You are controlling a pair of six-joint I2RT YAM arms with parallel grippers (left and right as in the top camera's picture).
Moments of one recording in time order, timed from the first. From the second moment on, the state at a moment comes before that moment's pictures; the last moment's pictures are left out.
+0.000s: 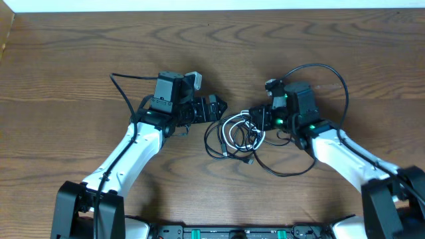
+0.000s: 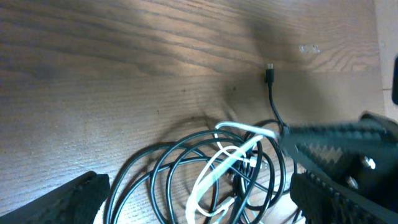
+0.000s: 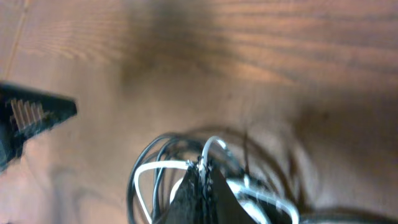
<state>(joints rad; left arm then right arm) -0.29 1.51 0.89 -0.26 0.49 -0.46 0.36 1.57 0.75 0.05 -0.44 0.40</state>
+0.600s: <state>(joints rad) -0.29 1.51 0.89 -0.27 0.49 -0.46 0.32 1.56 0.76 0.35 -0.42 0.42</state>
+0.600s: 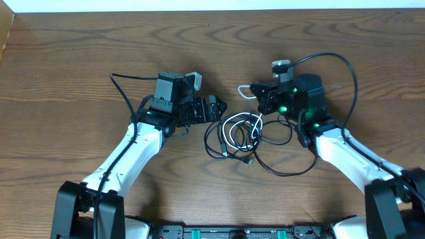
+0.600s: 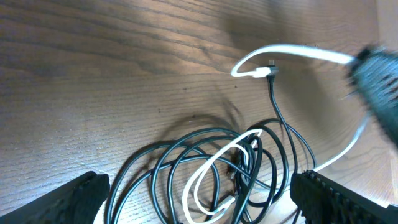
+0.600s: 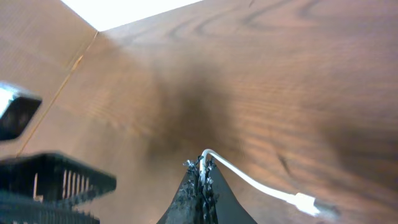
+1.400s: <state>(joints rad) -0.29 1.51 0.89 -0.27 0.49 -0.46 0.29 1.38 0.77 -0.02 -0.24 0.40</state>
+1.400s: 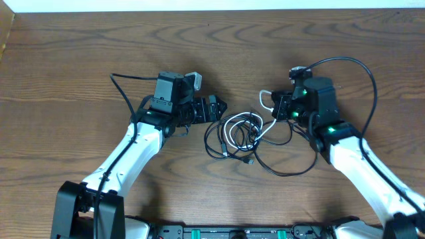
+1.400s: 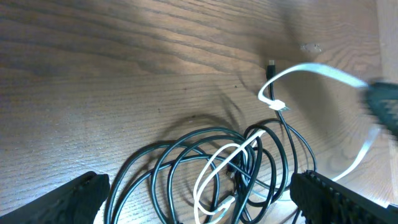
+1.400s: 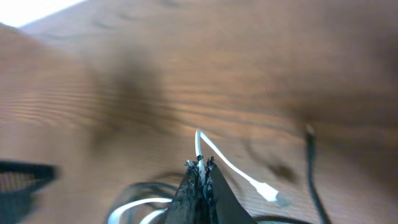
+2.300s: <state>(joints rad) -0.24 1.51 0.89 -0.33 0.33 -0.46 0.42 1.19 0.77 -0.35 -0.21 0.34</state>
